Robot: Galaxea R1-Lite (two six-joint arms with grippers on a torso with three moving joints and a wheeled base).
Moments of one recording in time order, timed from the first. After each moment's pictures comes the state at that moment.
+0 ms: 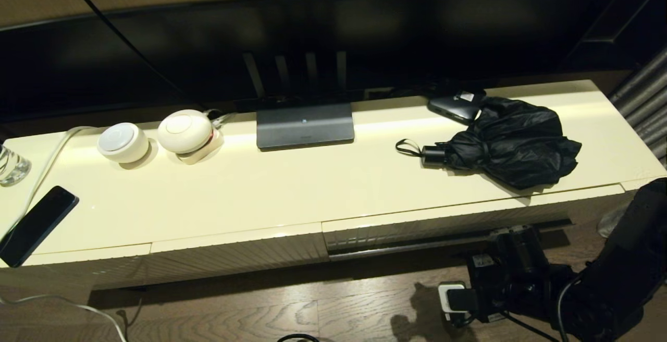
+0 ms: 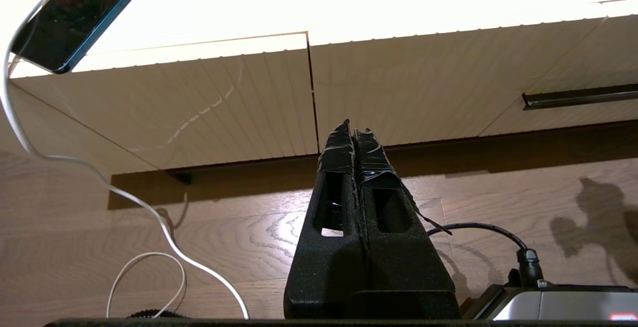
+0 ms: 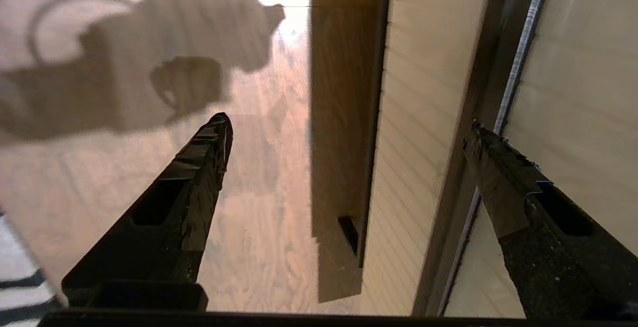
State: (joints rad) left arm 0.01 0.00 0.00 0.00 0.00 0.00; right arm 0.33 2.07 -0.52 -0.79 -0.03 -1.41
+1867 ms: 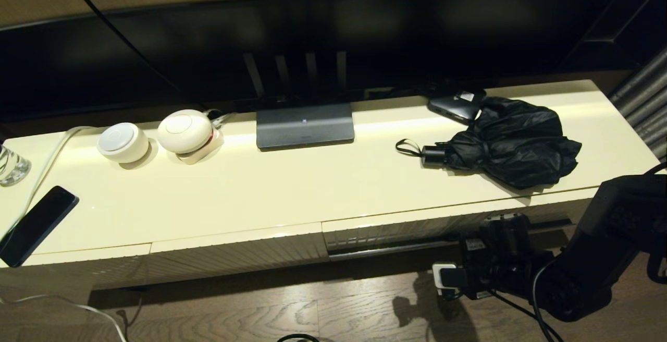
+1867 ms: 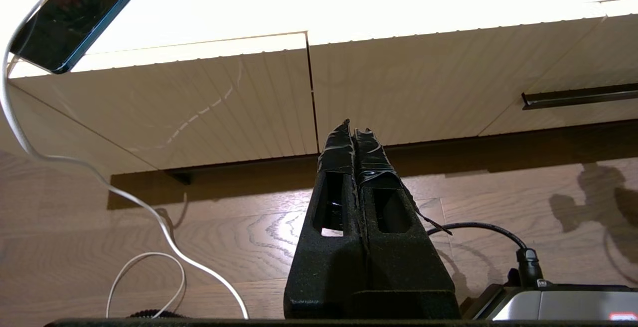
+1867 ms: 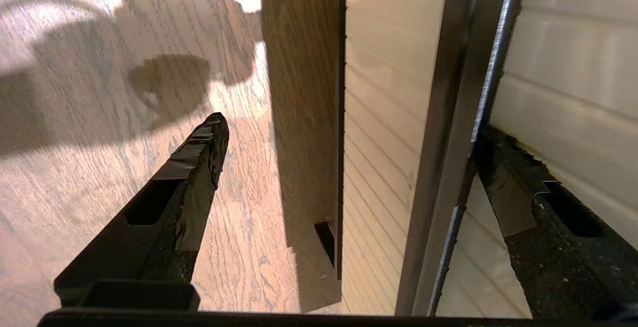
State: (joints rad) left arm 0.01 0.00 0.00 0.00 0.00 0.00; right arm 0.27 2.20 -0.65 -0.85 -0.01 -1.44
